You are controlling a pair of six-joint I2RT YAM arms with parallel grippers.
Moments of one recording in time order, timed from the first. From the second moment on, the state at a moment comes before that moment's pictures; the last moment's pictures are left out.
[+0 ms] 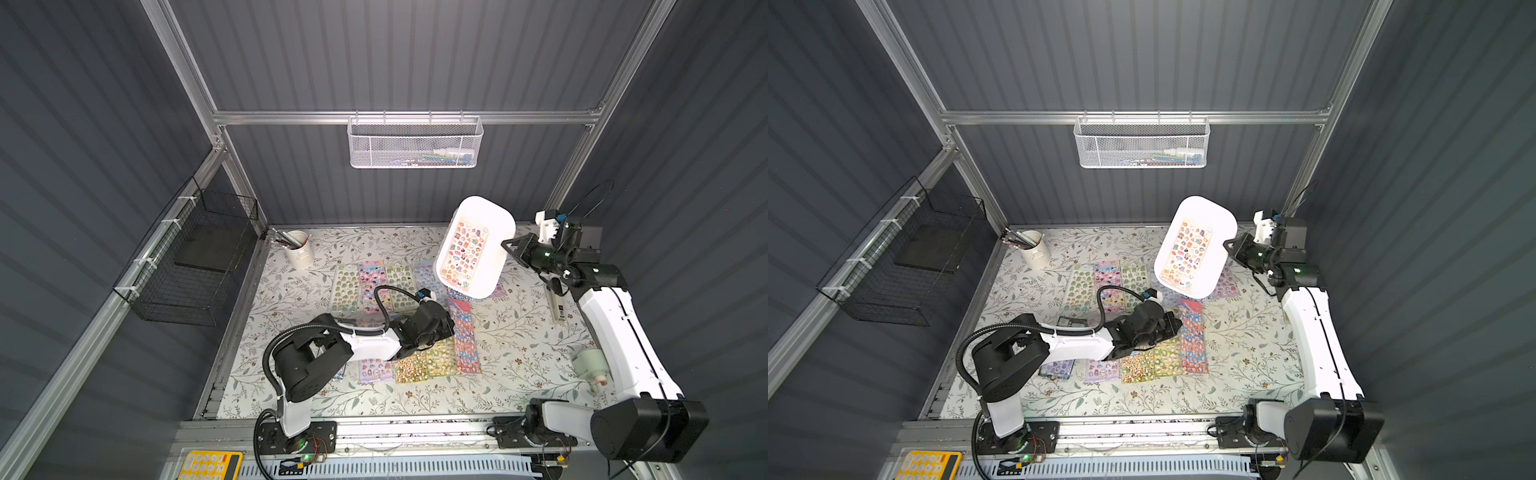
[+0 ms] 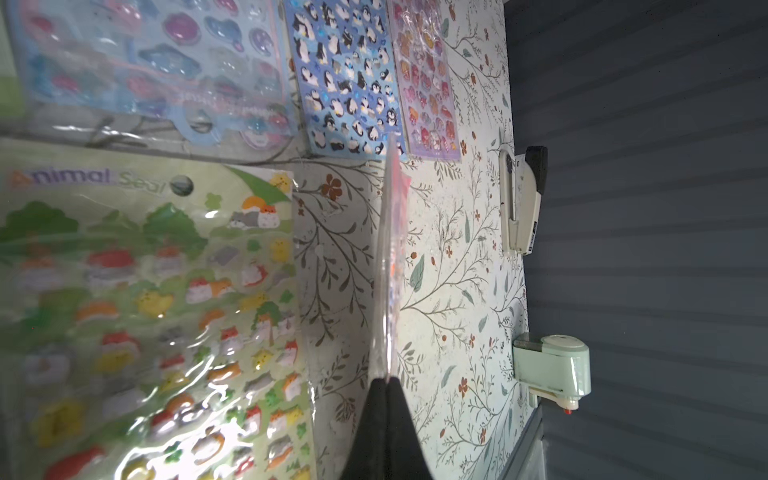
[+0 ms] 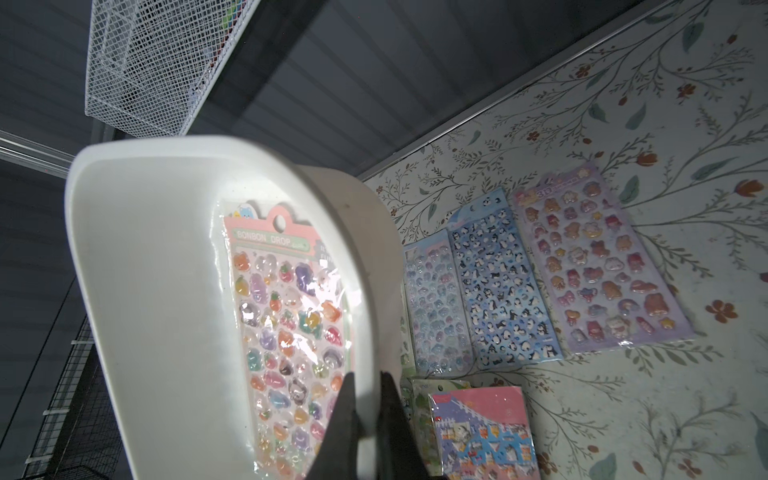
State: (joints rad) left arm -1.05 1.88 1.02 0.31 -0.03 -1.16; right arm -0.06 1.25 1.28 -0.56 -0.54 0.58
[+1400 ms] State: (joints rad) left arm -1.06 2.03 1.13 0.30 -0.04 -1.20; right arm -0.07 1.23 1.26 -0.55 -0.56 0.58
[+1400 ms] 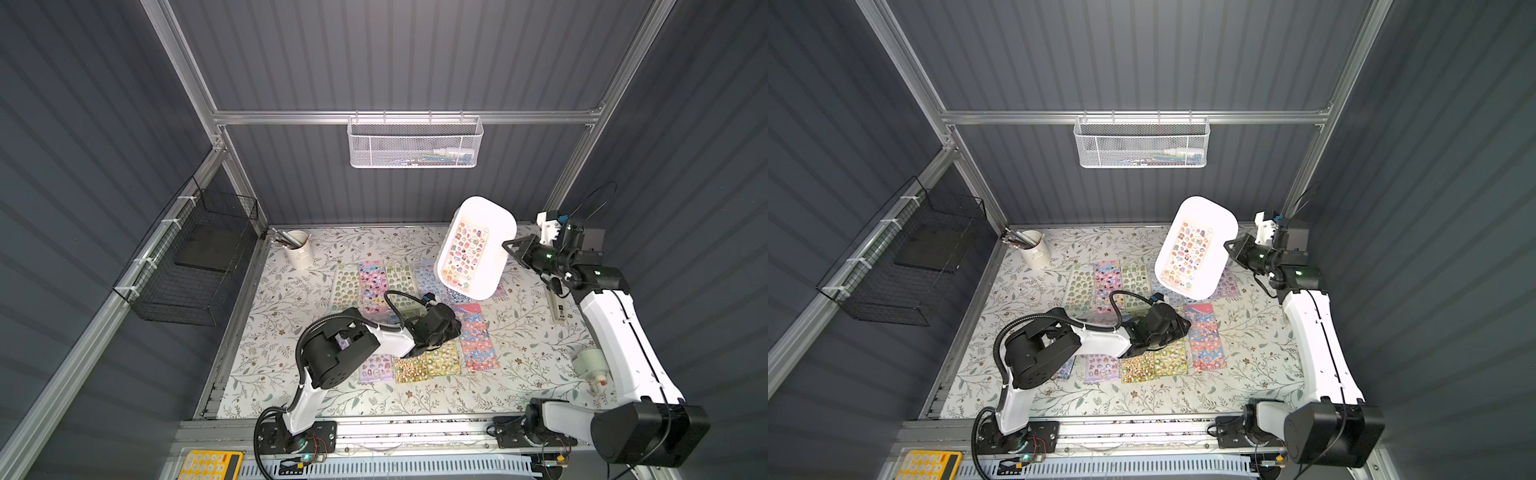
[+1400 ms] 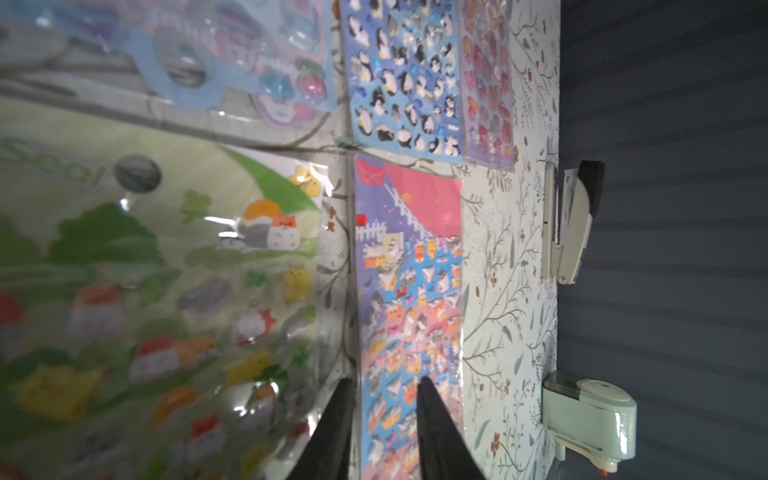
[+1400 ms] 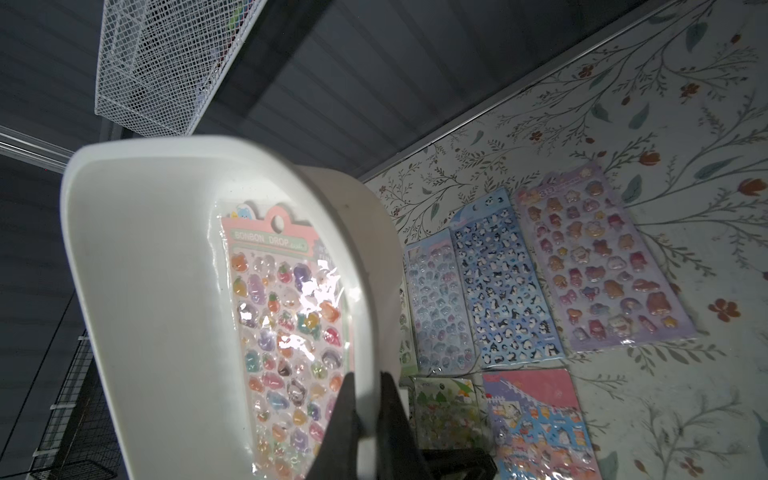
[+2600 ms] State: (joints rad) left arm -1.14 1.29 1.14 -0.37 -0.50 -0.57; right arm 0.07 1.37 1.21 -0.56 -0.44 0.51
